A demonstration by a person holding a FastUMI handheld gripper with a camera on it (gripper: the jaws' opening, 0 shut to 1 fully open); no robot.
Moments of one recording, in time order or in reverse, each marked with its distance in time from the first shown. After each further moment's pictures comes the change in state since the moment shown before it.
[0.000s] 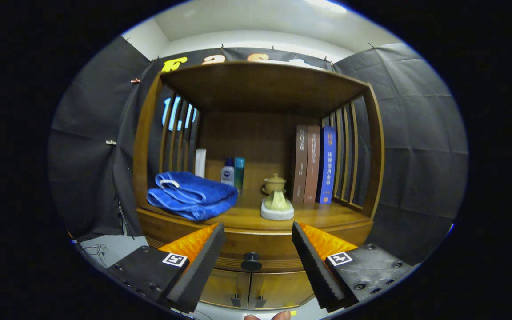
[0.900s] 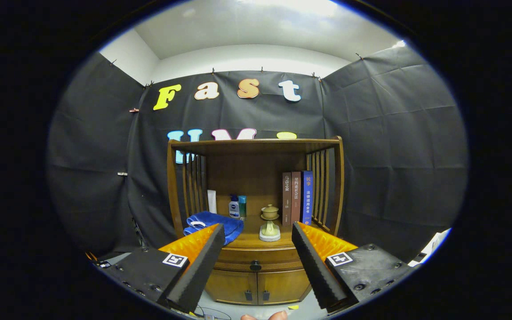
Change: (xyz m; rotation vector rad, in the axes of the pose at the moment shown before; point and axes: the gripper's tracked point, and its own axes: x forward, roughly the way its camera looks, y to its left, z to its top) arm -0.138 -0.027 0.146 0.081 -0.045 -0.017
